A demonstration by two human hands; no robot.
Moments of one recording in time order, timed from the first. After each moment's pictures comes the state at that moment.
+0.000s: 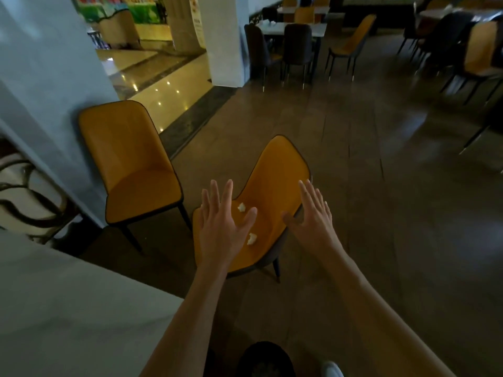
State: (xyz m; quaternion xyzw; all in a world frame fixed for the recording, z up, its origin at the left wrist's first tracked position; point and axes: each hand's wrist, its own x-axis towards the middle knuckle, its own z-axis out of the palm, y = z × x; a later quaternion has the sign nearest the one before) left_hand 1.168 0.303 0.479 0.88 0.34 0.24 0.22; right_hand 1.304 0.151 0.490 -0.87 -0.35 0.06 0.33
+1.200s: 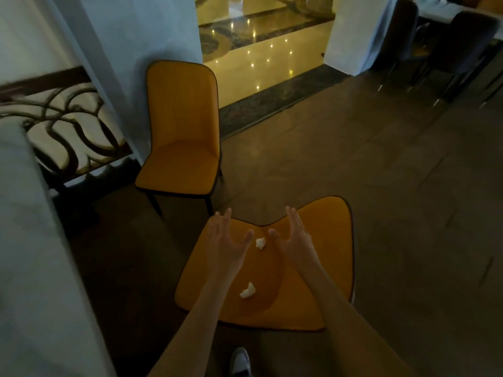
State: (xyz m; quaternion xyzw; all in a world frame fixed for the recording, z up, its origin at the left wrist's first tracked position) left_hand 1.403 0.472 0.398 0.66 0.62 0.23 0.35; right_hand 1.566 0.424 0.429 -0.77 -0.48 0.31 0.29
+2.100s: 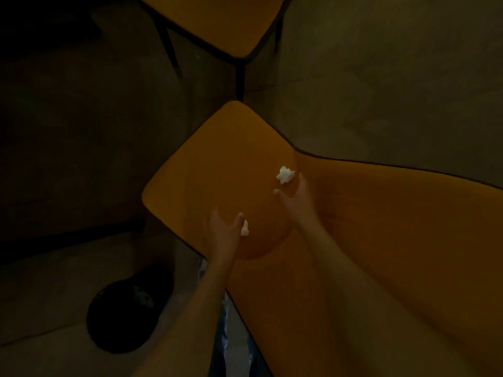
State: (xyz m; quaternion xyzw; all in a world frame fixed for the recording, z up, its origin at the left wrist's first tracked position) left_hand 1.456 0.472 0.088 0.22 0.82 0.20 0.49; right_hand 1.607 0.552 0.124 -0.75 -0.41 0.50 0.12
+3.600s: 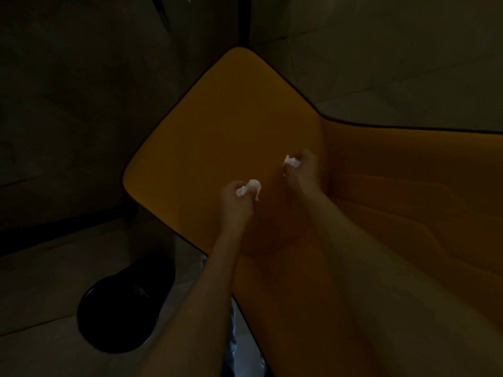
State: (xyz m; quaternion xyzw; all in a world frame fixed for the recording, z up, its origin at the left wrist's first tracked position) left_hand 1.455 0.505 0.018 0.20 0.77 0.26 0.54; right_hand 1.576 0.580 0.002 -0.80 -0.37 0.45 0.12
